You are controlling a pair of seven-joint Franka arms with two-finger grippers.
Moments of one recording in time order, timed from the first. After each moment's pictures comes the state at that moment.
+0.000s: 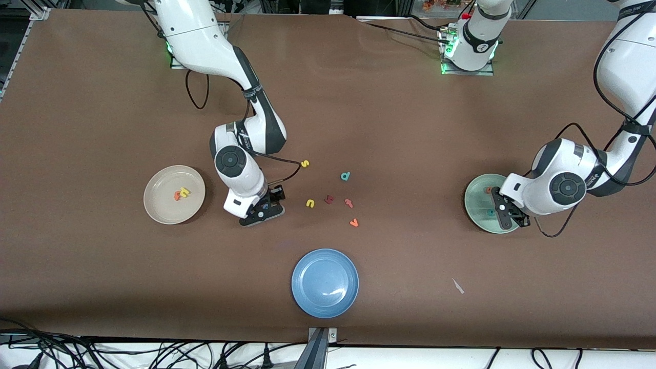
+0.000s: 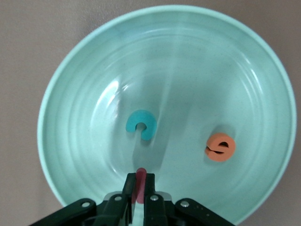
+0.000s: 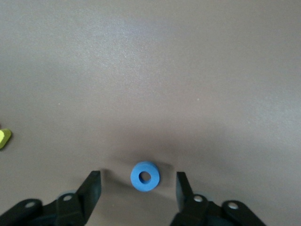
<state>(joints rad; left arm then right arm) 0.67 0.75 -0.68 -1.82 0.75 2.18 0.92 0.77 0.77 -0.32 -1.65 0.34 2.43 -0.08</state>
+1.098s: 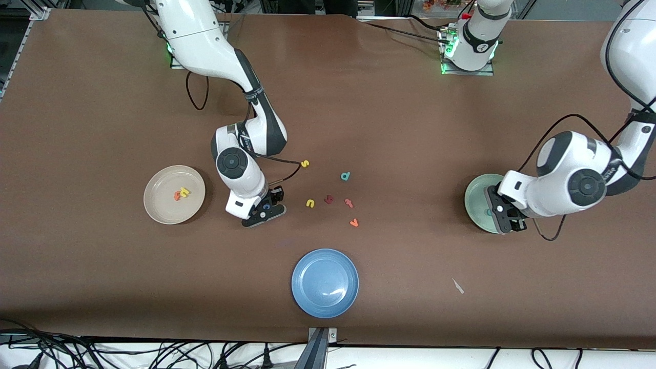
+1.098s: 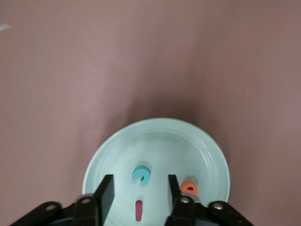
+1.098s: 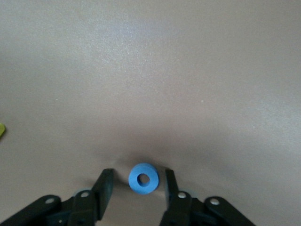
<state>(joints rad) 0.68 0.72 -0.86 -1.68 0.52 2.00 0.91 0.77 0.78 -0.32 -1.64 0.34 2.43 -0.11</state>
